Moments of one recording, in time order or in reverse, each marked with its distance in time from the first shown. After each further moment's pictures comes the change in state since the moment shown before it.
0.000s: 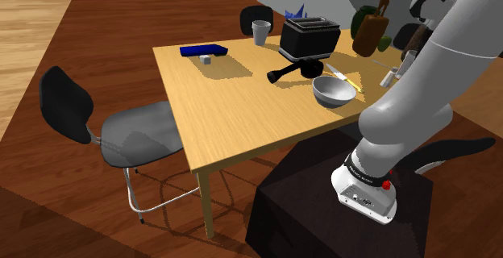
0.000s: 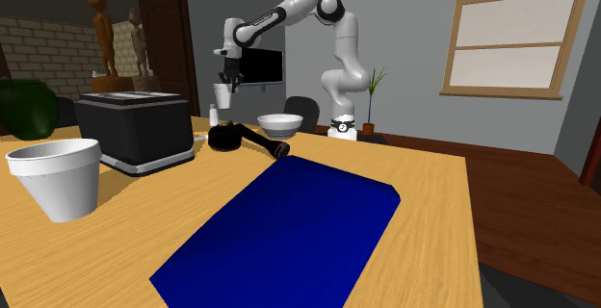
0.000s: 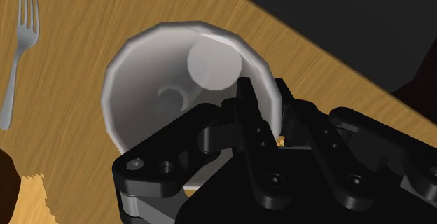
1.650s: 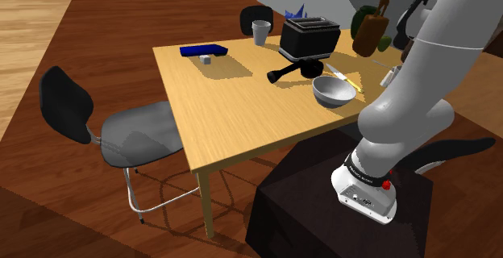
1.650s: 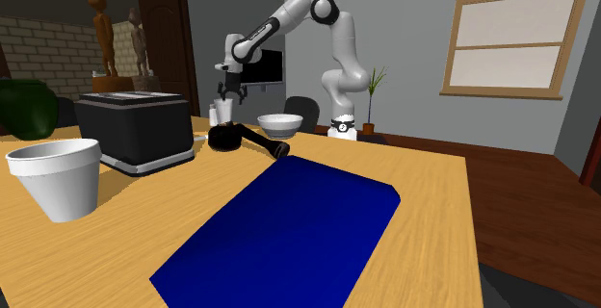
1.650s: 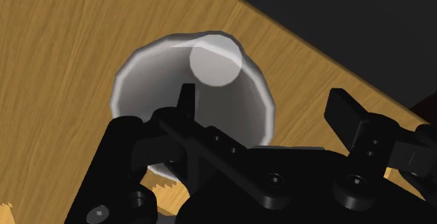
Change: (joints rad) arm -0.042 0.134 0.028 -0.089 0.156 0.164 -0.103
